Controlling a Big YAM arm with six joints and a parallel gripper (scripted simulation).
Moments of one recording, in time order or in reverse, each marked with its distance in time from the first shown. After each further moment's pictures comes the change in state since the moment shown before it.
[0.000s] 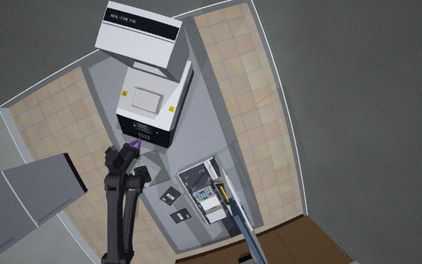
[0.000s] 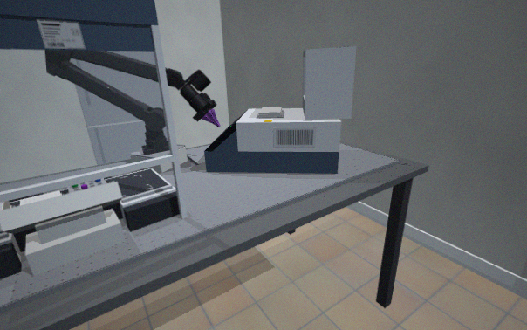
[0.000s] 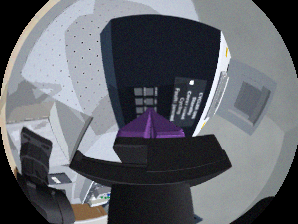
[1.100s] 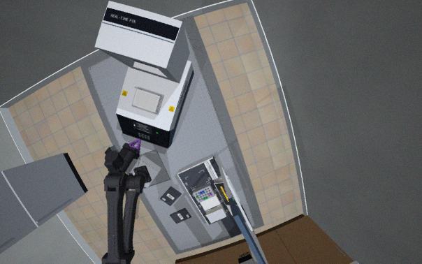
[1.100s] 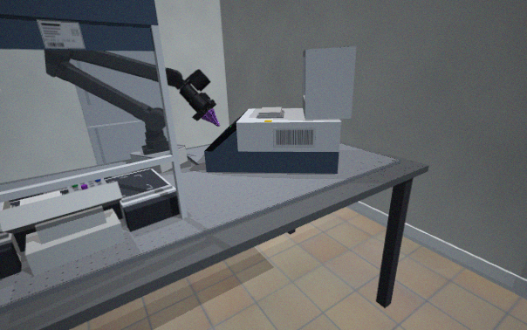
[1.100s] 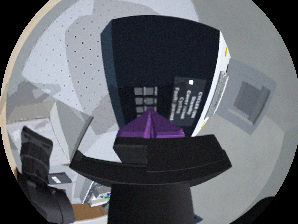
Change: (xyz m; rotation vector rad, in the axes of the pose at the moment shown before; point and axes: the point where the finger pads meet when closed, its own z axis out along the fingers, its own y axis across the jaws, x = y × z) arm 0.000 0.000 -0.002 0.000 -0.001 0.001
